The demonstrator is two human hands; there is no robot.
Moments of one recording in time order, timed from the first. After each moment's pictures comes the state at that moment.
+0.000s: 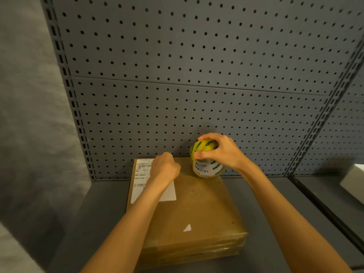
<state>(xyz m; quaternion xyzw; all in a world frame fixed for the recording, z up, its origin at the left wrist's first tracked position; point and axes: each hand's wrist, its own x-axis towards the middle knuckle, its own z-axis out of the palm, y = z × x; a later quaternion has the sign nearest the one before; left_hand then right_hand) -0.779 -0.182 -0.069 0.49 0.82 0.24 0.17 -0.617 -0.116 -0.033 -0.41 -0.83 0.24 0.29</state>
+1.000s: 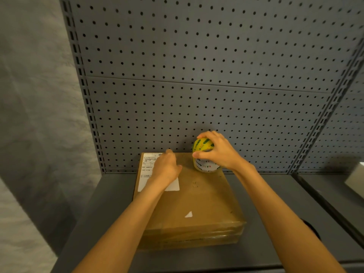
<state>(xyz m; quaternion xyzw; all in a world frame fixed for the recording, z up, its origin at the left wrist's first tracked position) -0.781 -0.205 -0.080 0.53 0.79 0.26 0.14 -0.624 -0.128 -0.045 -0.39 -0.87 0.17 0.26</state>
